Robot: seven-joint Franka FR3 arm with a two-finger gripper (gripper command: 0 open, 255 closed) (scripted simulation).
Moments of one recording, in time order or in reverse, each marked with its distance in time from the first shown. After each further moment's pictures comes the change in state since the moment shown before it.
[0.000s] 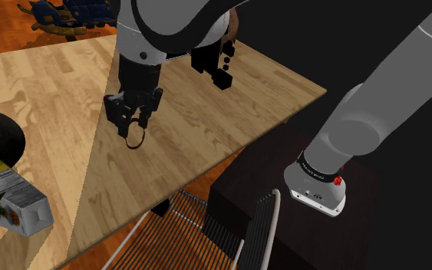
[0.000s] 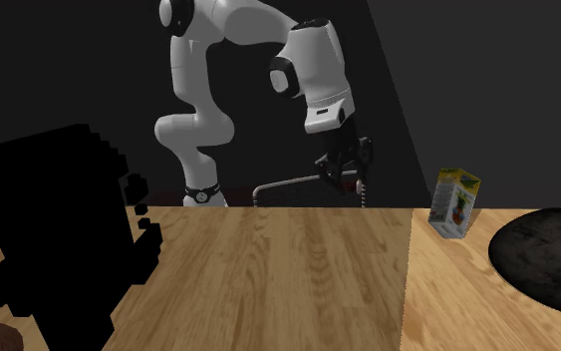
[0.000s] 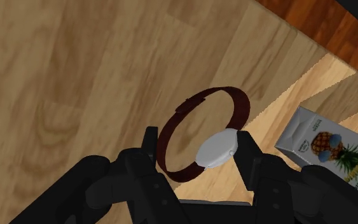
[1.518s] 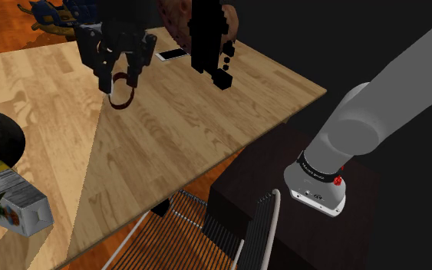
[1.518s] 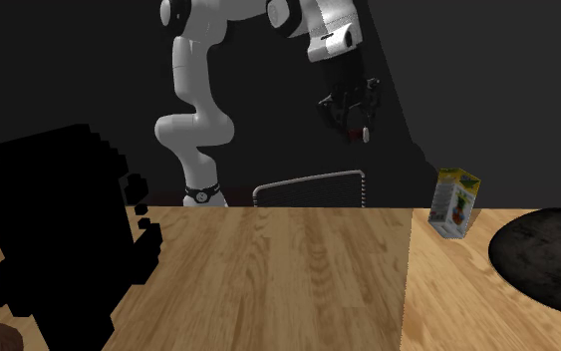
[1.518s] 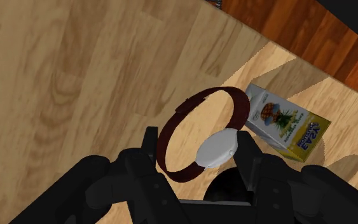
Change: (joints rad) arm -0.015 -0.103 -0.049 0.222 -0.019 -0.310 0.068
